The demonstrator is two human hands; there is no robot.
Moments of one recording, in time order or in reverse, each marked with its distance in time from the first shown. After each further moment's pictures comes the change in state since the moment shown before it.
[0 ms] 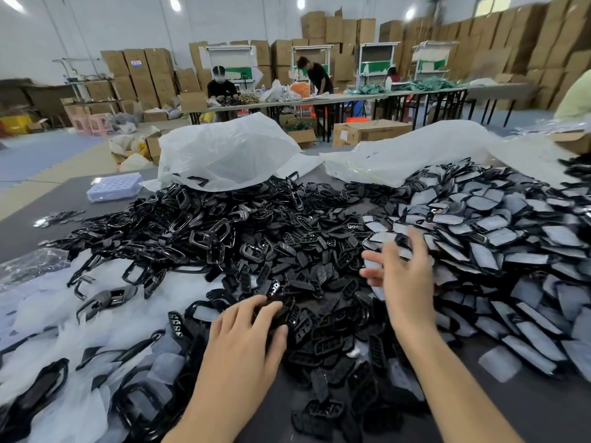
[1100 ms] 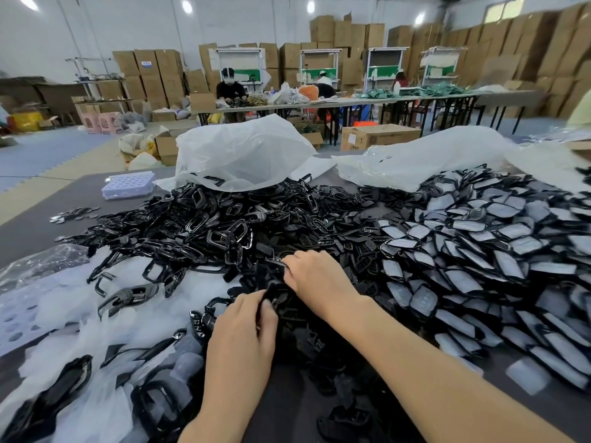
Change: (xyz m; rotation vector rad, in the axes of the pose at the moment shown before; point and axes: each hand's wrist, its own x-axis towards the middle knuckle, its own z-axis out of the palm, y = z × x) left_hand 0.012 -0.012 -0.007 -0.398 0.160 -0.273; right_hand 0.003 0.019 0.123 -1.304 -0.606 -0.889
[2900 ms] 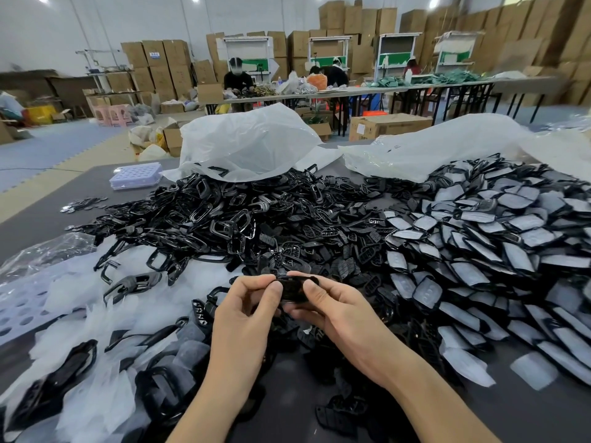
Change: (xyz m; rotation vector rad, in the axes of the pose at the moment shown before) left_hand 0.001 0.011 -0.002 -0.828 0.010 -0.256; right_hand -0.084 -0.020 -0.022 2.019 -0.052 0.426
